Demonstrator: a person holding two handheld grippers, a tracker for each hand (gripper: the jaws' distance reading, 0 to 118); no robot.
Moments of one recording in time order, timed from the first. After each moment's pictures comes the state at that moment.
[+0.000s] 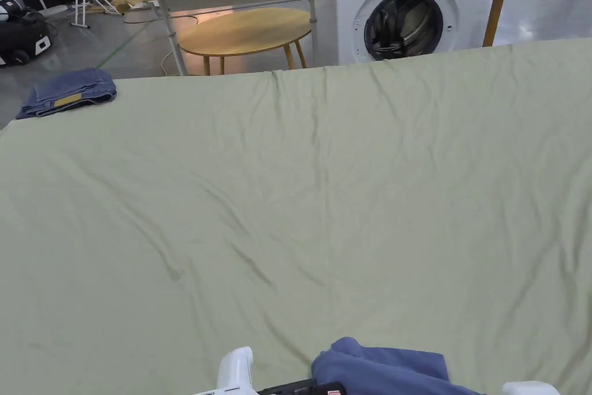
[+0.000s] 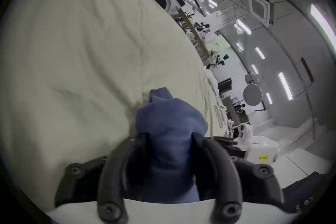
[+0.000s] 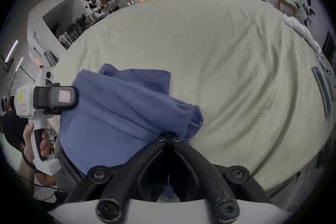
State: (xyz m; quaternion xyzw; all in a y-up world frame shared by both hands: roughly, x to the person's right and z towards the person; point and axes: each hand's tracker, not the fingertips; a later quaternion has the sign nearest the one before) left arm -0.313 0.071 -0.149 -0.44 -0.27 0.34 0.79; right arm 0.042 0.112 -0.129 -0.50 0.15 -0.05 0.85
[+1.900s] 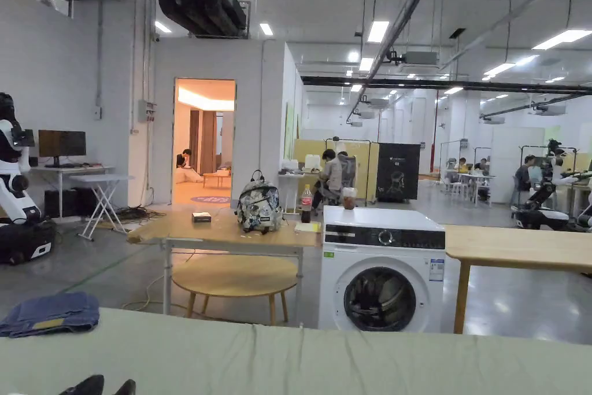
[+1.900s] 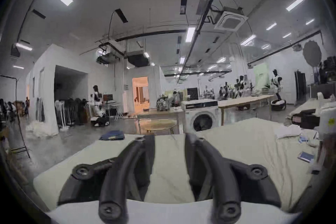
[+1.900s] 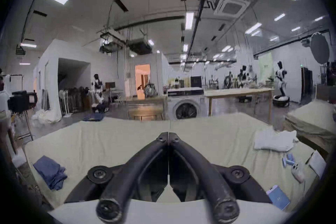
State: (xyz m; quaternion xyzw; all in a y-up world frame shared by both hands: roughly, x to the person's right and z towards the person) left arm -0.311 0.353 -0.107 0.02 0.04 -0.03 1.00; right arm 0.075 0.323 -0.170 -0.02 0.08 -0.03 1.00
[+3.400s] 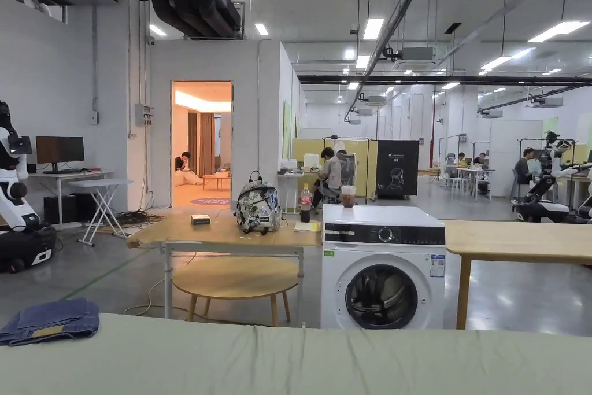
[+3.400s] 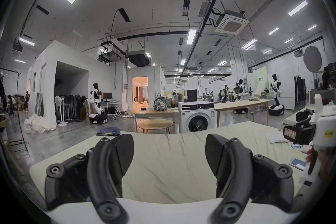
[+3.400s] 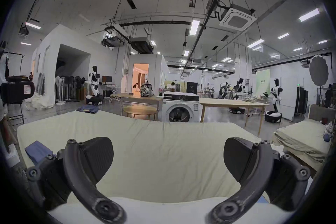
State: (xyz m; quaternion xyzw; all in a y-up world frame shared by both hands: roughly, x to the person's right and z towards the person) left arm -0.273 0.351 -0.070 0.03 0.04 -0.02 1.00; right arm 0.067 0.321 -0.137 -0.02 0.06 0.03 1.00
